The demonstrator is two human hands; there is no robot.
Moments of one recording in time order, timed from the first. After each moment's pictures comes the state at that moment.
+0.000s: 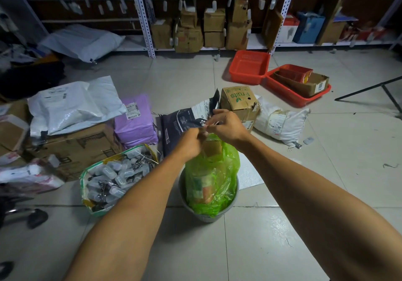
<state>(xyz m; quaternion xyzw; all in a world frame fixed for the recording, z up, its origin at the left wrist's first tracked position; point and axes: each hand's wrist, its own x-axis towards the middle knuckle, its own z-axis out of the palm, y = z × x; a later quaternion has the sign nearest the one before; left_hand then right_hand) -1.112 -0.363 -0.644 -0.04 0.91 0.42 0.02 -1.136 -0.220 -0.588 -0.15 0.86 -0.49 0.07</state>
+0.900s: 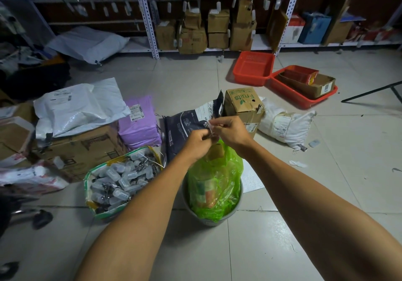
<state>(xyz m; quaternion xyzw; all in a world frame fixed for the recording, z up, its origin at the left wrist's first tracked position) -1.106 -0.350 -0.629 -0.07 0.79 0.61 0.03 -1.146 -0.226 -0.608 -0.09 0.80 -0.58 0.08</state>
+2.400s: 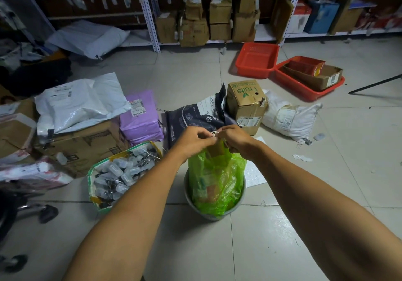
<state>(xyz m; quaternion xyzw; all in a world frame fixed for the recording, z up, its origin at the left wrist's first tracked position) -1.103 -0.374 -0.631 -0.05 0.85 0.53 0.07 -1.139 -0.214 -0.623 -0.03 0.79 -0.55 0.28</state>
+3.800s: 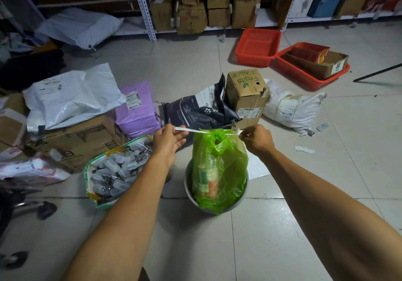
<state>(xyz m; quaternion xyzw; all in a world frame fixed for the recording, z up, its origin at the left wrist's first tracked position) -1.103 -0.403 -0.657 -0.33 0.54 0.77 -0.08 -1.158 -0.163 -0.688 0.02 0.93 -0.35 0.08</state>
